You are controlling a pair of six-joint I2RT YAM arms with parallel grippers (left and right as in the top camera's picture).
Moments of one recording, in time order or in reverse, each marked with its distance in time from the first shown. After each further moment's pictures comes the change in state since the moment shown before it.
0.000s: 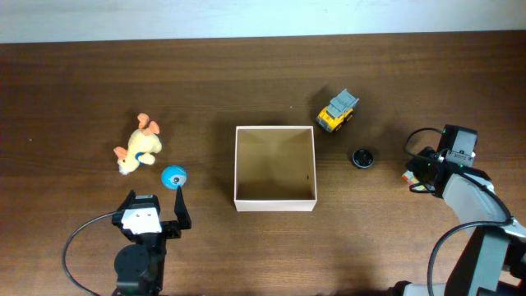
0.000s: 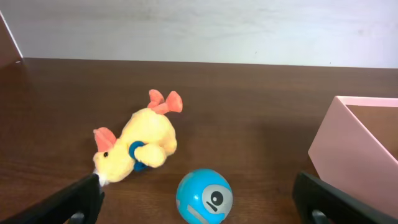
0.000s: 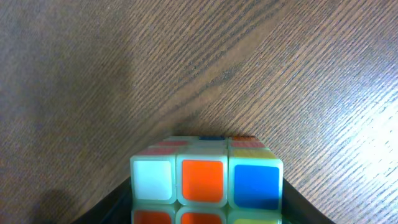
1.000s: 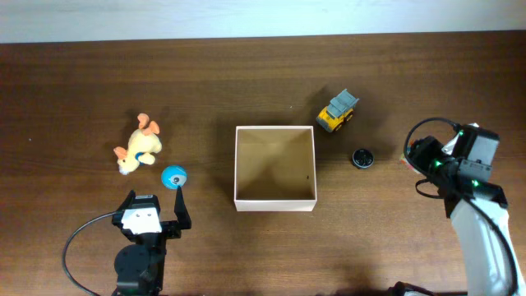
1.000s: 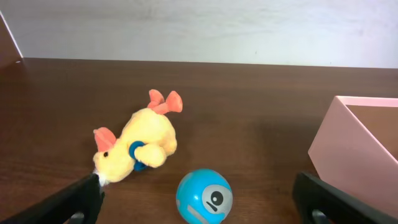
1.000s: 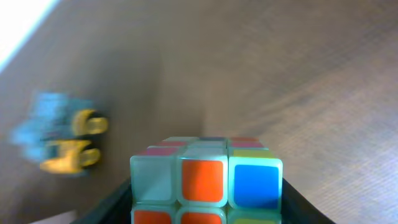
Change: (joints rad) left arm 0.000 0.000 0.000 0.000 0.000 0.000; right arm 0.000 -0.302 -0.002 -0.058 -0.219 -0.101
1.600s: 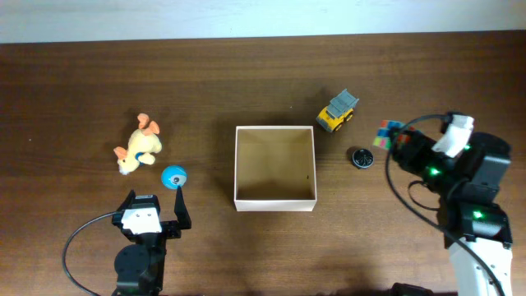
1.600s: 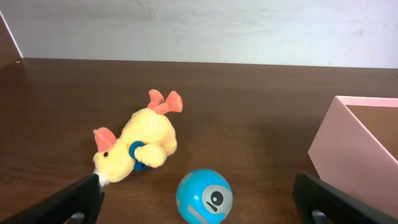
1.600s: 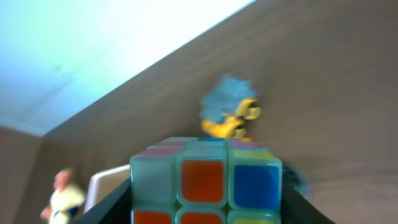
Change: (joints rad) left arm 0.000 0.000 0.000 0.000 0.000 0.000; right arm 0.121 -0.264 0.000 0.026 -0.322 -0.024
